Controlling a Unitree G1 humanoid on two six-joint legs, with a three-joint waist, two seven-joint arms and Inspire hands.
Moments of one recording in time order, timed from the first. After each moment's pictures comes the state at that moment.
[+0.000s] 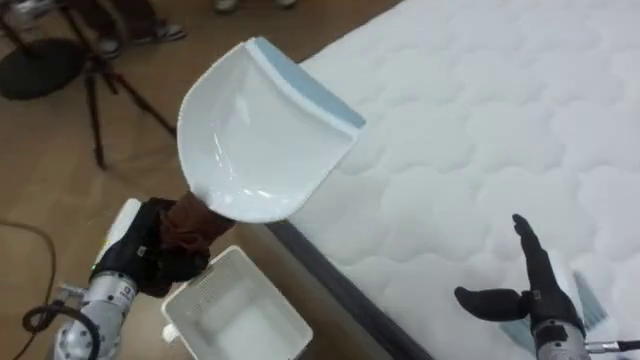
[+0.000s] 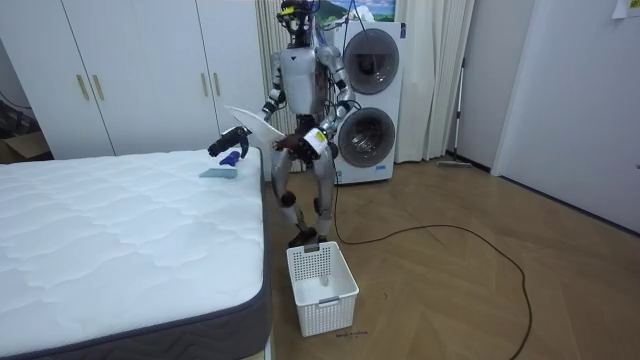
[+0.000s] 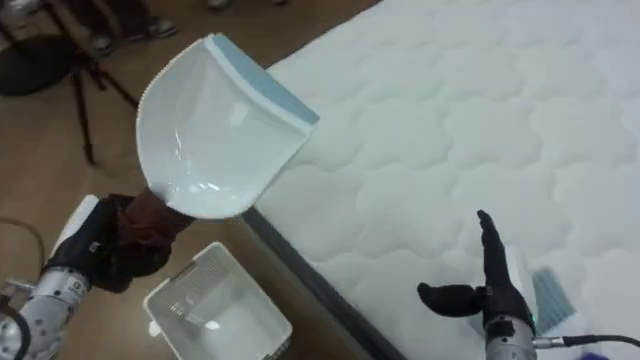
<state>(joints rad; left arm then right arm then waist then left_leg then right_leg) 0.13 0.37 -0.02 0.24 0.12 -0.08 0.05 0.18 -0.39 0.18 0.47 -0.09 -0.19 -0.36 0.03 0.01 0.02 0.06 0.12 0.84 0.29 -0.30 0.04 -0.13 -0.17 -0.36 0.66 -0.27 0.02</state>
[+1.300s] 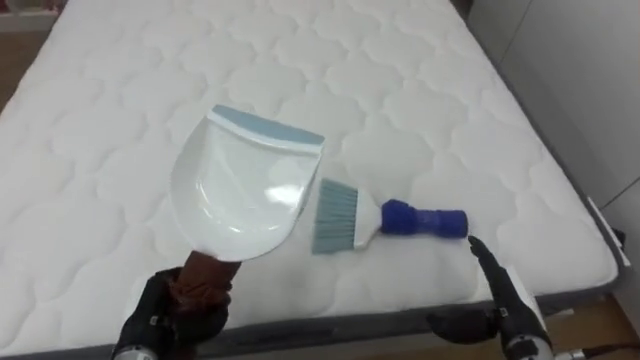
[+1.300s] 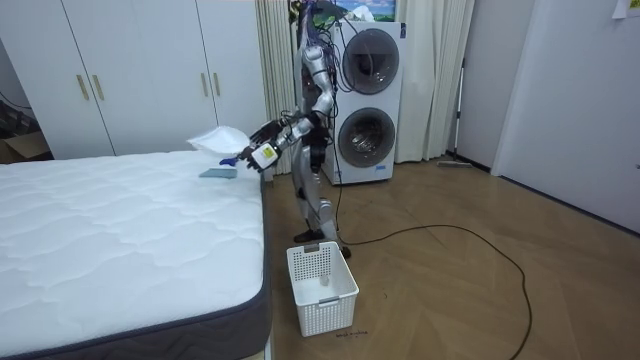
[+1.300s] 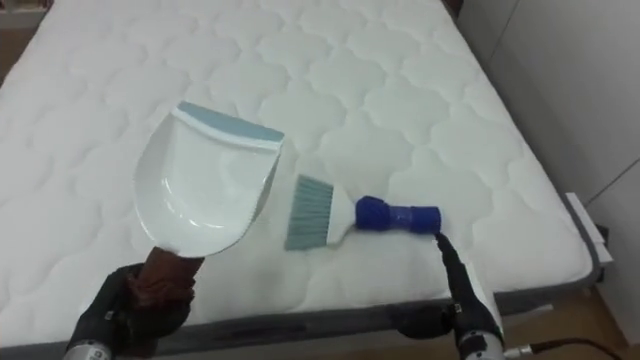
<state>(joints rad) 0.27 0.30 -0.08 0.44 -0.01 -0.15 0.13 0.20 -0.32 0.17 0.55 -0.12 -0.19 -0.23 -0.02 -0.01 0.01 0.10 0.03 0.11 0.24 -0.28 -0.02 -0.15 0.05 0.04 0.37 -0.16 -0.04</state>
